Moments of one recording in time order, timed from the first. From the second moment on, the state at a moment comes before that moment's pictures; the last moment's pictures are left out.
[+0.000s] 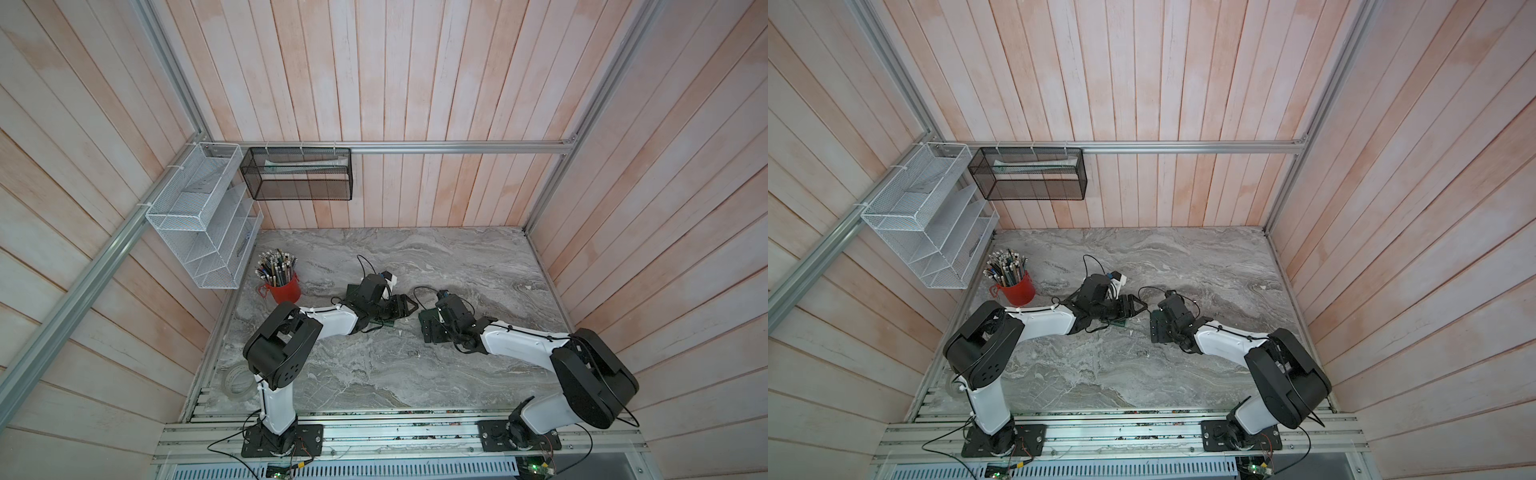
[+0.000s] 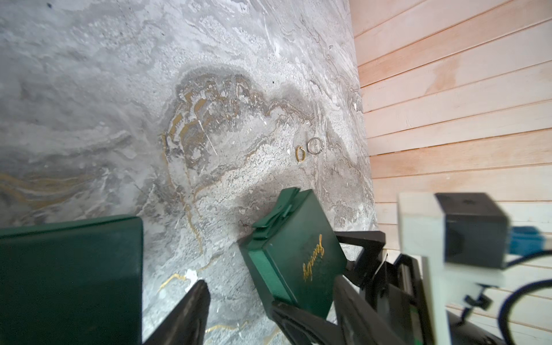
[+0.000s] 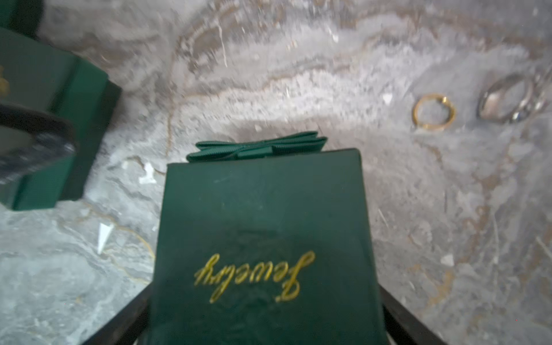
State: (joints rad) left arm -0.63 1.86 0.99 0.25 0.46 -0.80; right arm 0.65 1.50 0.66 -0.16 0.11 0.47
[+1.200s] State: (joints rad) left arm -0.64 2.02 1.28 0.13 0.43 -0.65; right arm 0.61 1.01 0.38 -0.16 -0.03 1.00
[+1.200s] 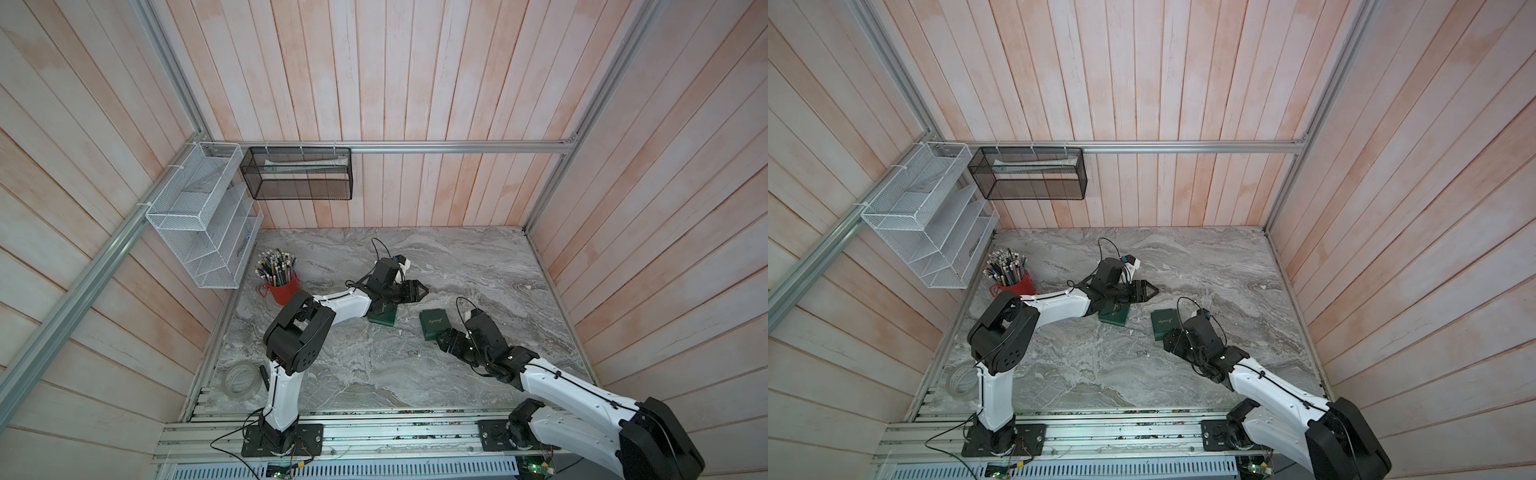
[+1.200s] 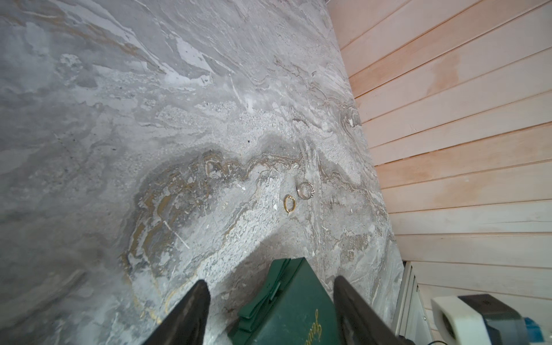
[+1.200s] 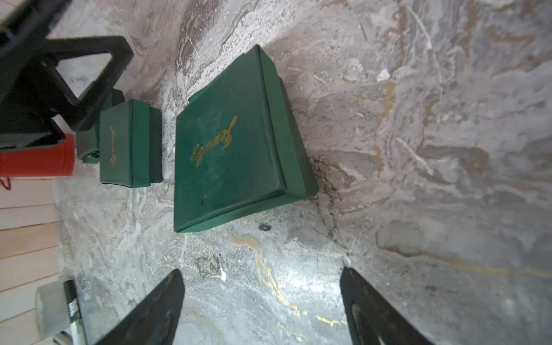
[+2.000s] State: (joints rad) left arm -0.63 2.02 1.30 0.11 0.40 -0.61; right arm 0.47 1.16 0.26 0.29 -0.18 1.20
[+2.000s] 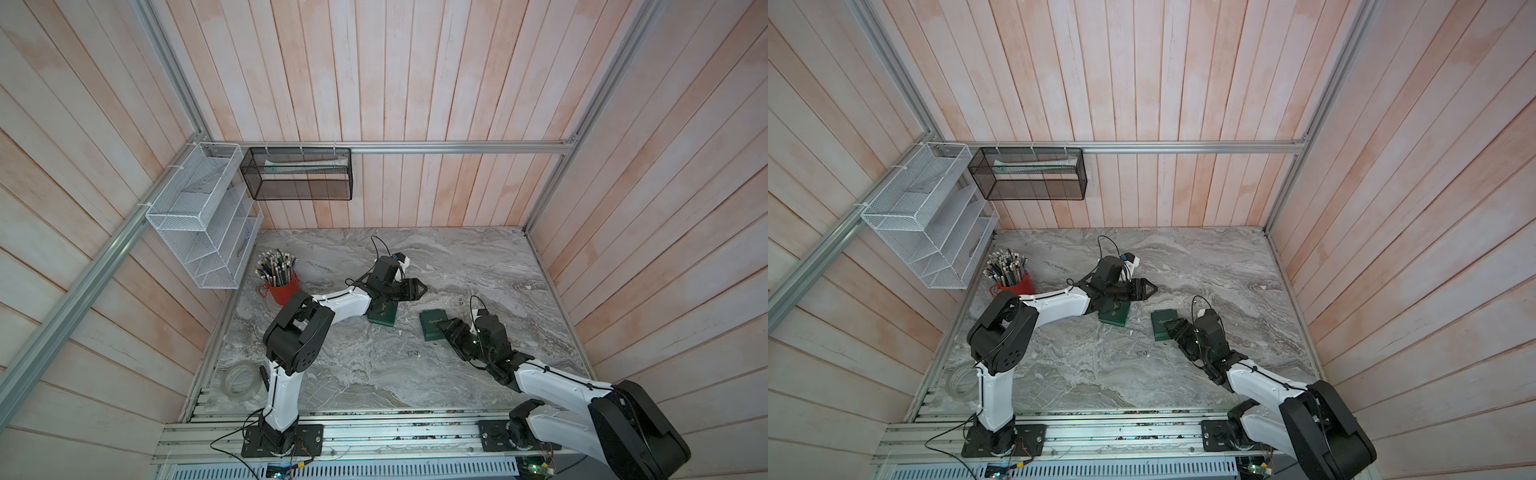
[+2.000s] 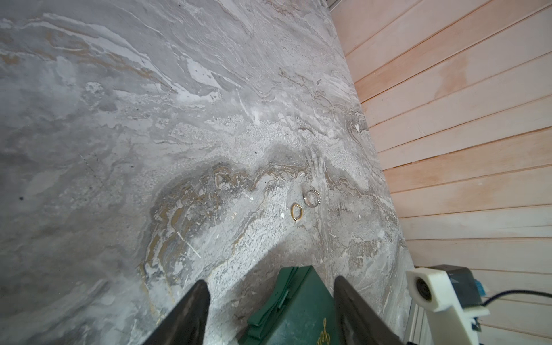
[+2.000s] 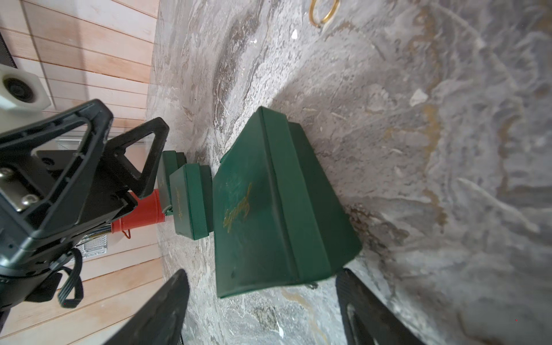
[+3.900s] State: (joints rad) left arm -0.64 1.92 1.04 0.19 0.55 -0.76; right arm 0.34 1.52 0.62 0.07 -0.37 0.74
